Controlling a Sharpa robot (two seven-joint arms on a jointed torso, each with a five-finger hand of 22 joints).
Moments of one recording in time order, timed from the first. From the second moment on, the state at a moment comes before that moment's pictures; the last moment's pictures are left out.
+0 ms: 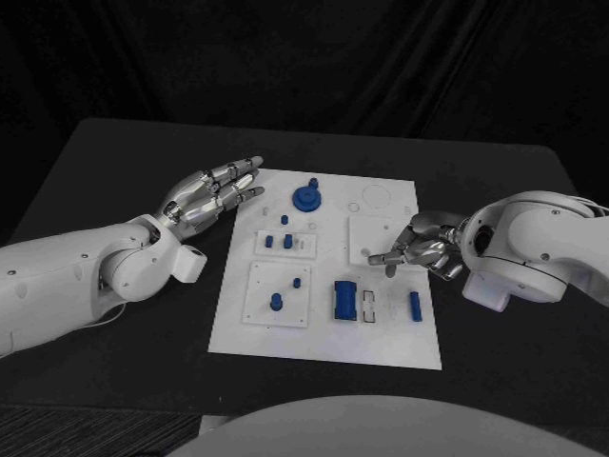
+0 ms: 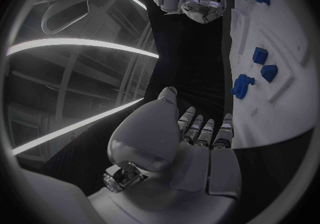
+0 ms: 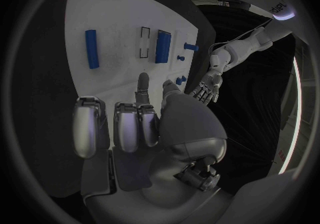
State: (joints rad) left arm 1.20 -0.87 -0.22 1.42 -0.19 0.07 0.63; left_hand 1.48 0.23 -0.19 0.25 0.52 0.30 0.11 0.04 0.04 0.02 0.11 0.23 0.03 0.02 0.16 0.03 0.01 0.17 0.07 0.29 0.05 0.16; right arm 1.39 -1.06 -0.25 1.93 -0.83 -0.12 -0.64; right_hand 1.10 0.06 -0.12 0.24 0.25 1.02 0.04 0.34 0.73 1.47 -0.03 1.57 1.31 1.46 -0.10 1.53 1.31 0.02 1.47 0.02 1.45 1.31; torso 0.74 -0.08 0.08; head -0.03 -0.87
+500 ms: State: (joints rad) left arm 1.20 -0.88 -0.22 1.42 -0.19 0.07 0.63; left_hand 1.48 0.23 -0.19 0.25 0.53 0.30 0.11 0.04 0.04 0.02 0.12 0.24 0.03 0.02 0.16 0.03 0.01 0.17 0.07 0.29 0.05 0.16; right arm 1.35 -1.13 -0.25 1.98 -1.20 0.01 -0.67; right_hand 1.09 0.06 -0.16 0.26 0.16 1.07 0.02 0.35 0.72 1.47 -0.03 1.57 1.31 1.47 -0.11 1.53 1.31 0.02 1.47 0.01 1.43 1.31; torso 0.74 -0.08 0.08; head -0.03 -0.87
